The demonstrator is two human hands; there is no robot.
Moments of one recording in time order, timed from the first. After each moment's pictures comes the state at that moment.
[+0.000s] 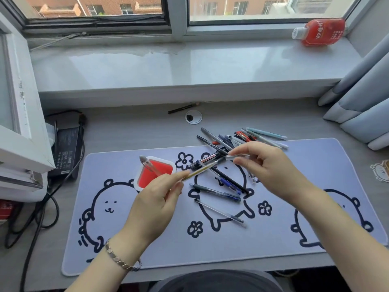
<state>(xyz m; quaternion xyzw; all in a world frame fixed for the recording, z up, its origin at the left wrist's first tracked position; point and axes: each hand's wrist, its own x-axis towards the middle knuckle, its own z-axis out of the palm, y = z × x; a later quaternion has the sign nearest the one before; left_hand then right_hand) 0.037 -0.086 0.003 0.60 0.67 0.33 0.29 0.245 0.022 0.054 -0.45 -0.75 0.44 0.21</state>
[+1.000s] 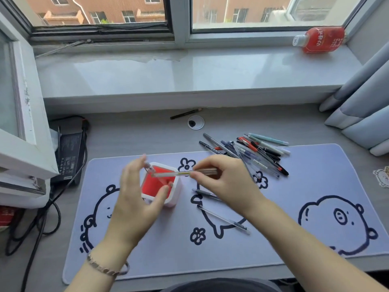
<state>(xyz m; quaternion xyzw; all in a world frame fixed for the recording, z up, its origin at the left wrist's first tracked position) 0.010 -0.090 0.007 0.52 0.73 0.37 0.23 0.179 0.001 0.036 -0.42 -0.74 0.46 0.27</state>
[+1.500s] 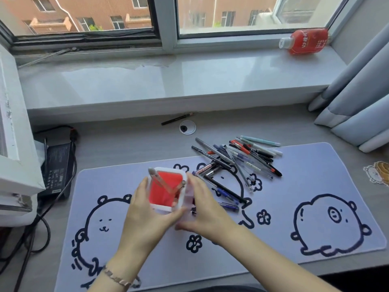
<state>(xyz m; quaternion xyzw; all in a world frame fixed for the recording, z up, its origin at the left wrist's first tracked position) 0.029 -0.079 -0.014 0.42 0.78 0.31 0.34 0.173 -0.027 -0.031 -0.44 -0.74 0.49 0.14</state>
